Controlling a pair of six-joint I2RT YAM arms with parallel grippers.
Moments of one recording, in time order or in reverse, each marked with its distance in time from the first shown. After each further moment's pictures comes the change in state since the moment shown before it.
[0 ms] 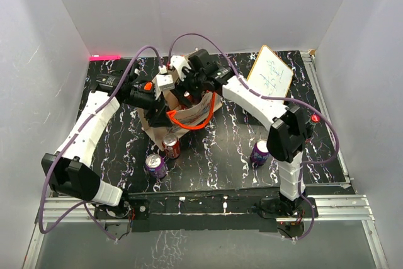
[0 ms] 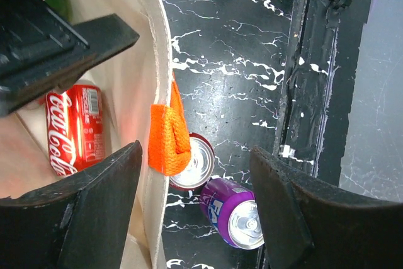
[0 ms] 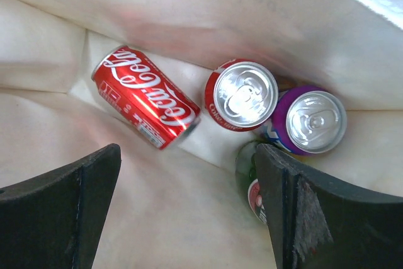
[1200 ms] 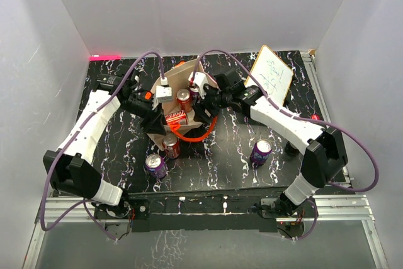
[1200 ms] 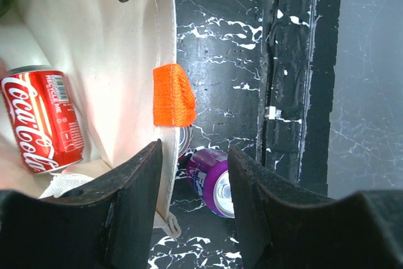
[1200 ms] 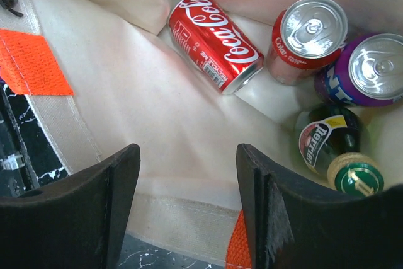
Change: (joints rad) left arm 0.018 0.010 -0.009 -0.213 -0.010 0.254; right arm -0.037 -0.407 -0.518 0.168 -0.195 0.016
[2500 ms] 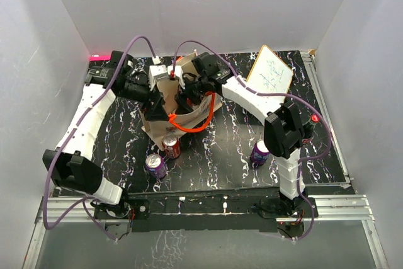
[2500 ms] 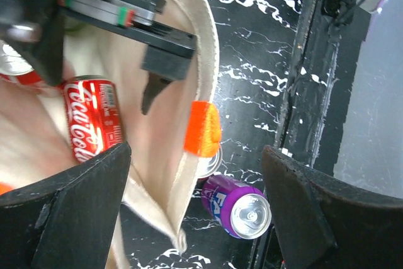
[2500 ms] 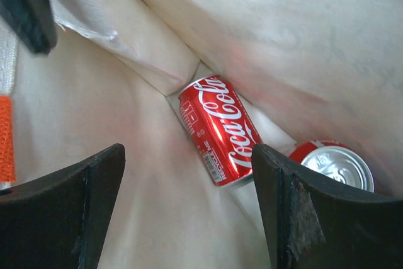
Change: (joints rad) left arm 0.033 0.051 0.119 0.134 0.019 -0.274; right arm -0.015 0.450 0.464 -0.102 -0.333 -0.195
